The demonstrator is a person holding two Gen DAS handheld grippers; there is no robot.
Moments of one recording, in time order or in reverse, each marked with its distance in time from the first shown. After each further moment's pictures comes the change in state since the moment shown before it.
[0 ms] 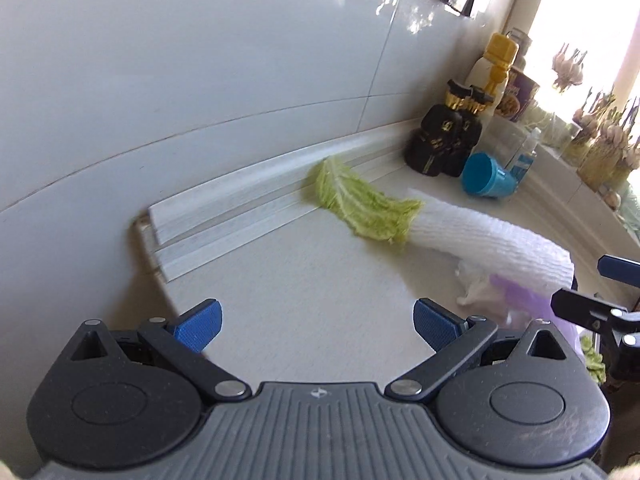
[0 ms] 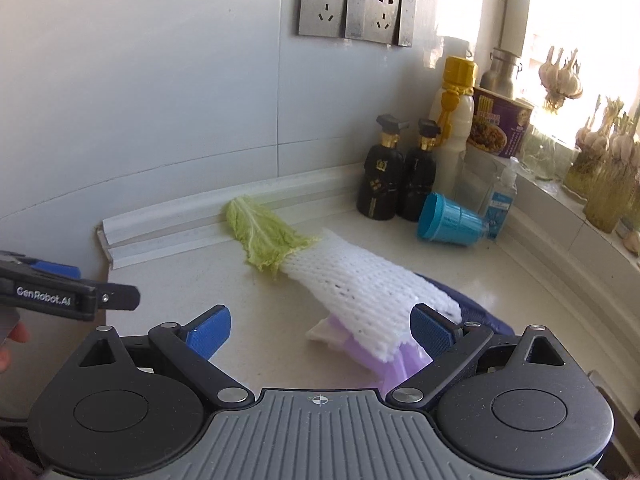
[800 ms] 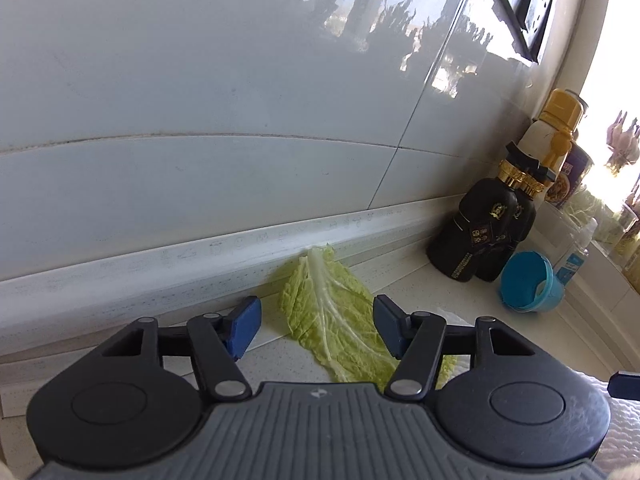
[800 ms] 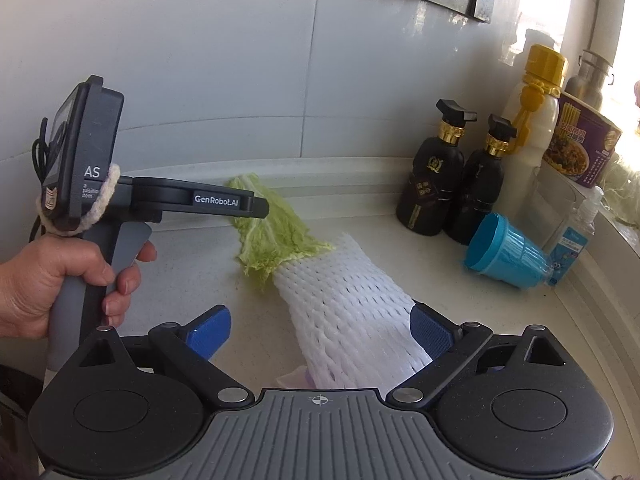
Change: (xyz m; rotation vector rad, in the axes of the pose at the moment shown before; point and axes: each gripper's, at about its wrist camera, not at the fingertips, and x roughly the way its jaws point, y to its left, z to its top) left arm 0.110 -0.002 0.039 -0.147 -0.208 -0.023; right arm 0.091 -0.020 0.013 -0.172 0.040 0.139
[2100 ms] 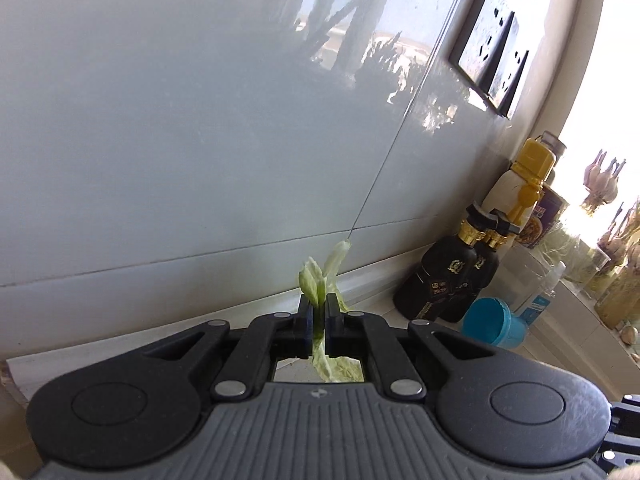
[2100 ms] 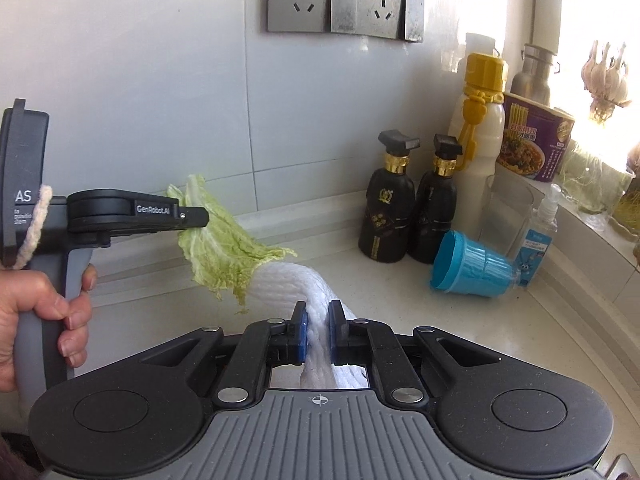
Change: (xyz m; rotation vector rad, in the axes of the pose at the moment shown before) left arm -0.043 -0.025 0.034 0.005 -0.039 0.005; right arm -0.024 -0.021 0.018 0.162 -0.075 -0.058
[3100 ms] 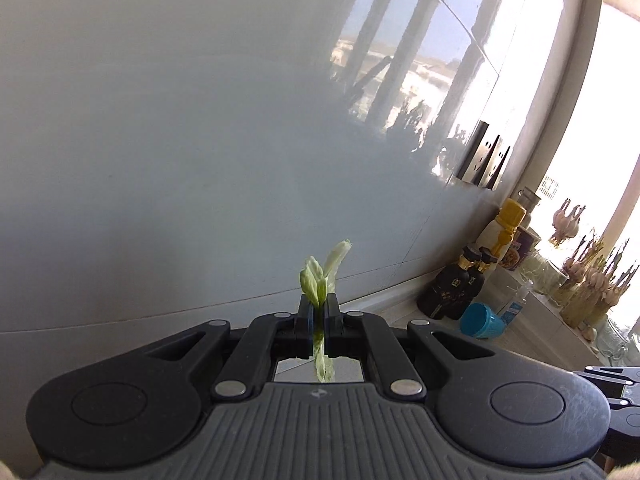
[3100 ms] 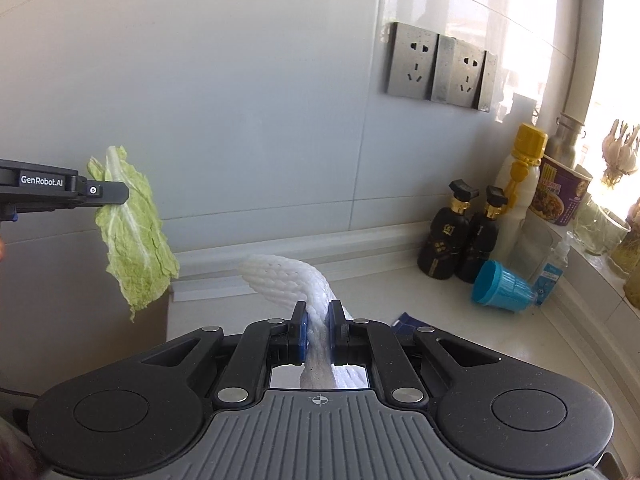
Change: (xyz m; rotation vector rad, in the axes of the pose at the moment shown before) left arm -0.172 0.076 0.011 -0.022 -0.051 0.037; right arm -0.083 0.100 0.003 -0.094 -0.014 0.037
